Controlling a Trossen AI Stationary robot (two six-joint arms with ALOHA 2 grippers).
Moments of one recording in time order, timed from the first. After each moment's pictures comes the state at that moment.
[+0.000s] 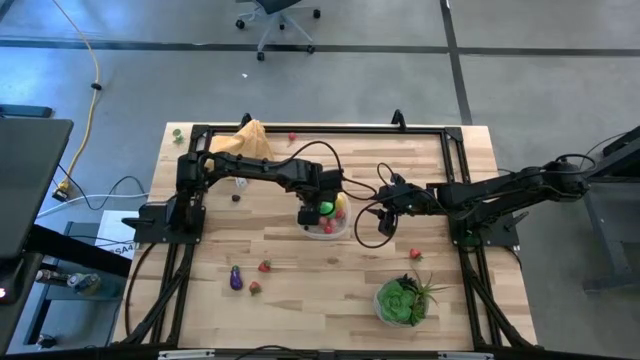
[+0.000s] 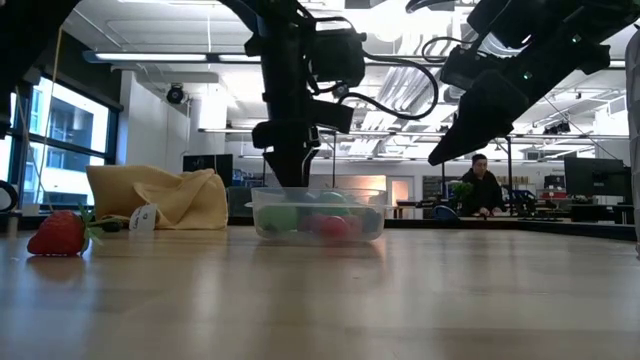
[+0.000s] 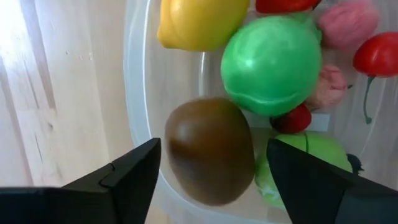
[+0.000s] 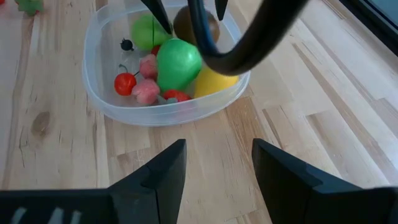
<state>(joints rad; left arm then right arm) 0.24 2.03 1.54 -0.89 -0.15 0.23 0.00 1.17 0.52 -0.04 0.23 0.16</state>
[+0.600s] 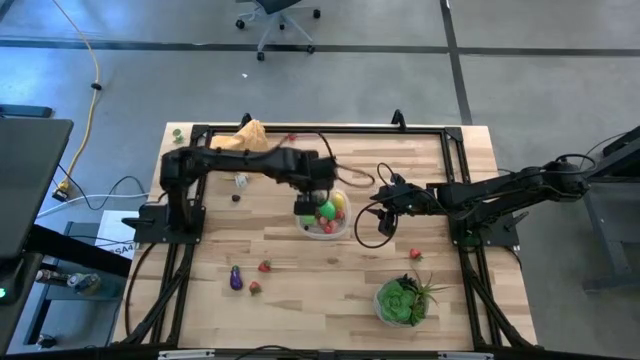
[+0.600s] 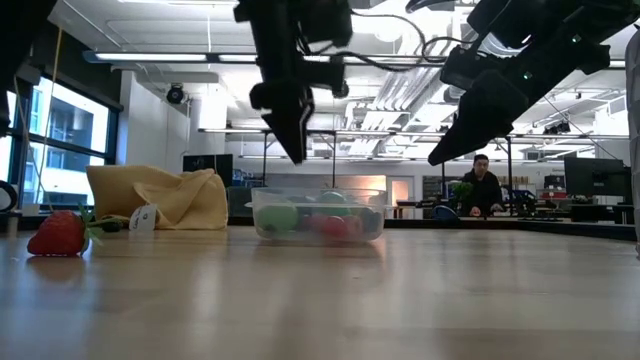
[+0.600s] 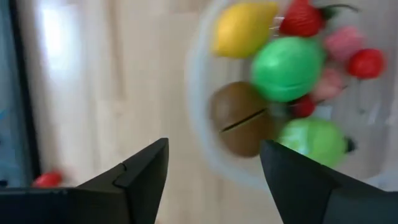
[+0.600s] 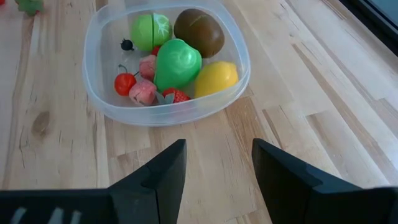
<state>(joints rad) 0.27 1.91 1.58 -0.96 -0.21 0.24 0.00 1.17 0.52 -0.04 0.23 0.16</state>
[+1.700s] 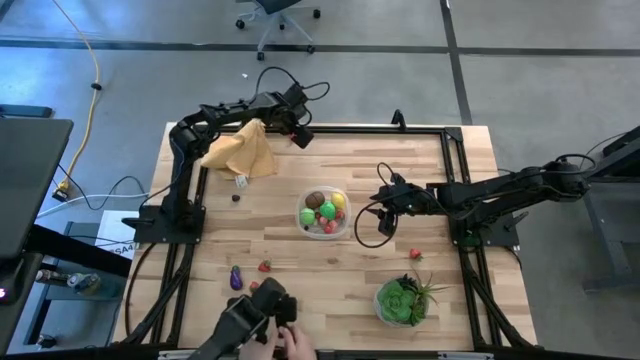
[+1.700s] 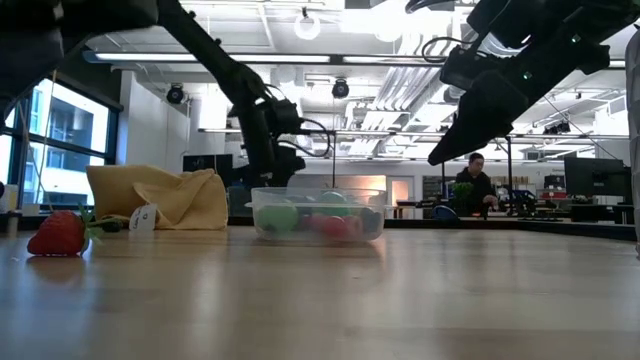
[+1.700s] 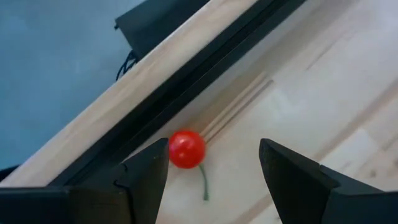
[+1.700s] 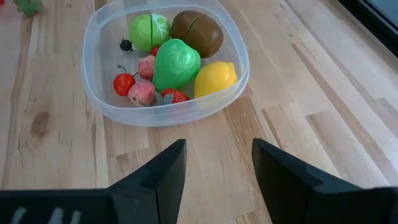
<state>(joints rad) 0.88 2.10 1.58 -0.69 -0.02 -0.08 0.00 1.17 0.52 -0.04 0.23 0.16</state>
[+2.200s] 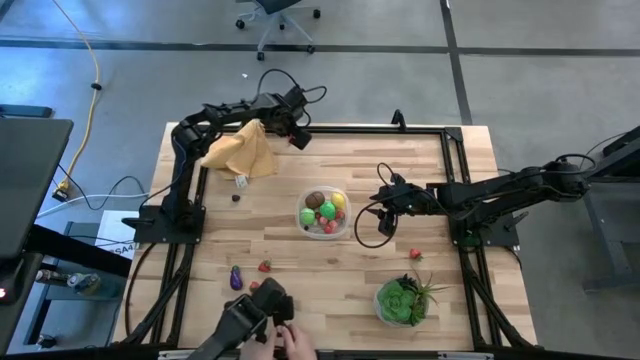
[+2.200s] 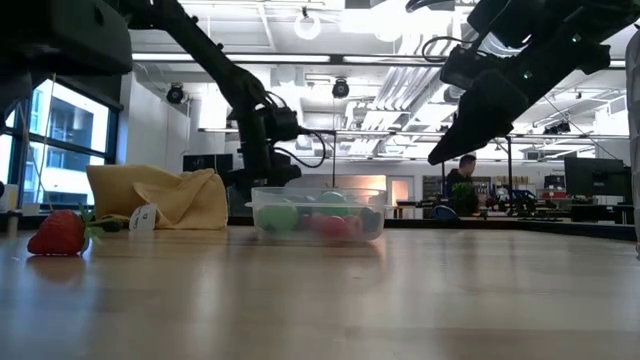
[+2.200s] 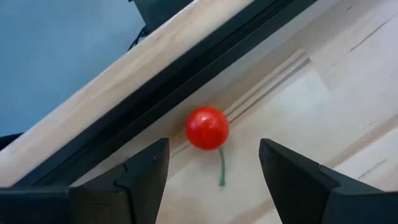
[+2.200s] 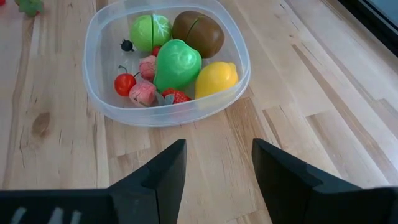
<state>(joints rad) 0.88 2.12 1.58 -0.74 -0.06 -0.15 0.00 1.17 0.52 -0.04 0.23 0.16</state>
